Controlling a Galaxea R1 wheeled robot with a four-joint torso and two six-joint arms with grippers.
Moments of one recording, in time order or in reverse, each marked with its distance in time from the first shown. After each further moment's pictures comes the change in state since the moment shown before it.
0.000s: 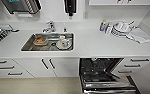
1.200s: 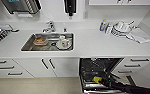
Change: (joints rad) left arm 0.271 0.205 -0.324 0.112 -0.207 0.021; right arm 0.307 0.266 -0.463 0.259 -0.140 0.001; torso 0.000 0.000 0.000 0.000
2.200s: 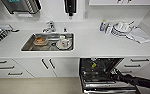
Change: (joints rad) left arm 0.019 0.172 -0.313 -0.004 -0.031 -0.004; right arm 0.091 -0.120 -0.062 0.082 -0.190 0.037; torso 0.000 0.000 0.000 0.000
